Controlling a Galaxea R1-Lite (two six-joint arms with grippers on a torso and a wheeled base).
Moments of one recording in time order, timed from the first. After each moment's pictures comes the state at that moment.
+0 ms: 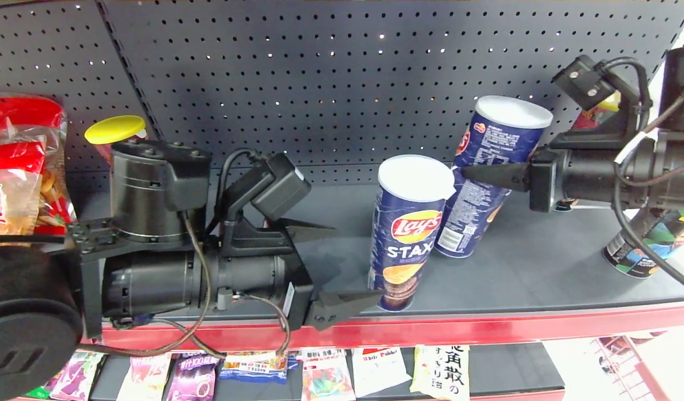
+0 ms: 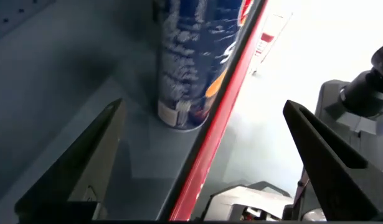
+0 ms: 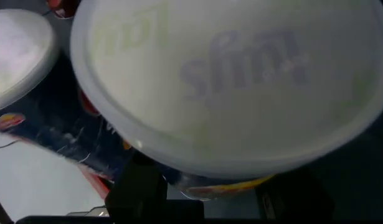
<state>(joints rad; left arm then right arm) -0.69 1.59 -0.82 -0.43 -0.43 0.12 0.36 1.51 -1.11 -0.11 0.36 -0.17</state>
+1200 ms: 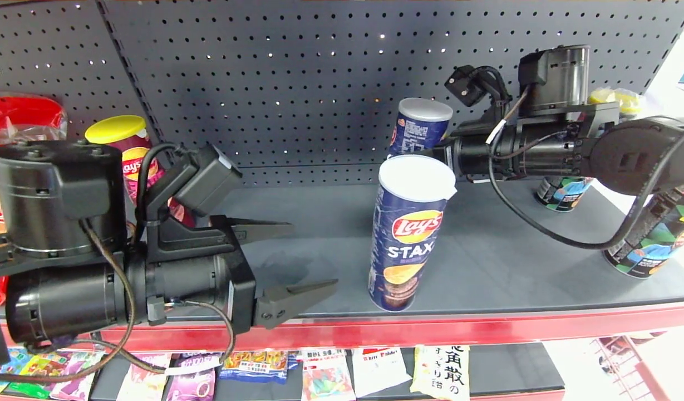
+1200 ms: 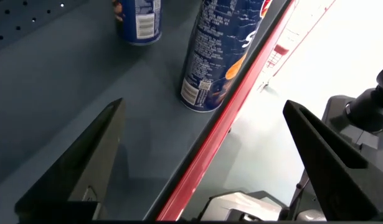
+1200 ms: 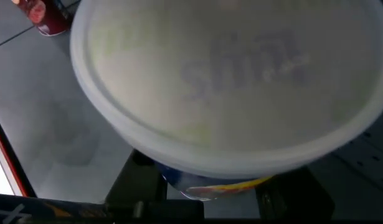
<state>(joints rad) -0.62 1.44 -0.72 -0.43 -0.41 0.05 0.42 1.86 -1.44 -0.11 0.37 -0.17</state>
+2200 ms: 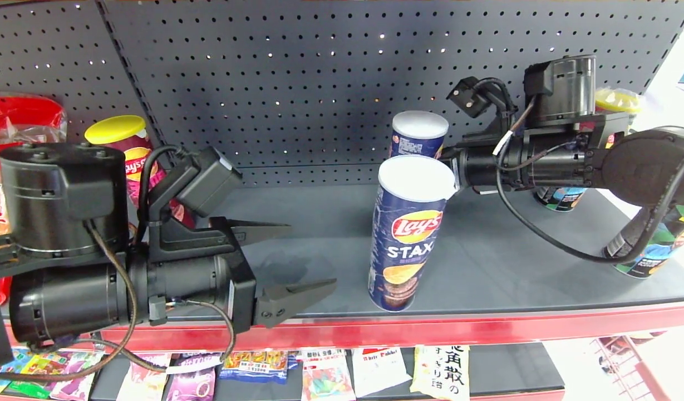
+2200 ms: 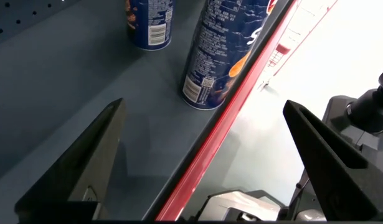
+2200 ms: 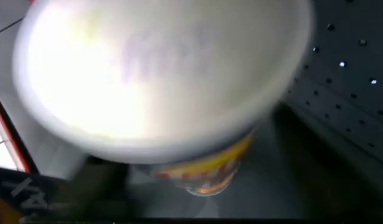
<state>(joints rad) -0.61 1.45 -0.71 -0.43 -0.41 0.04 0.42 1.82 -1.36 -0.11 0.37 -0.17</state>
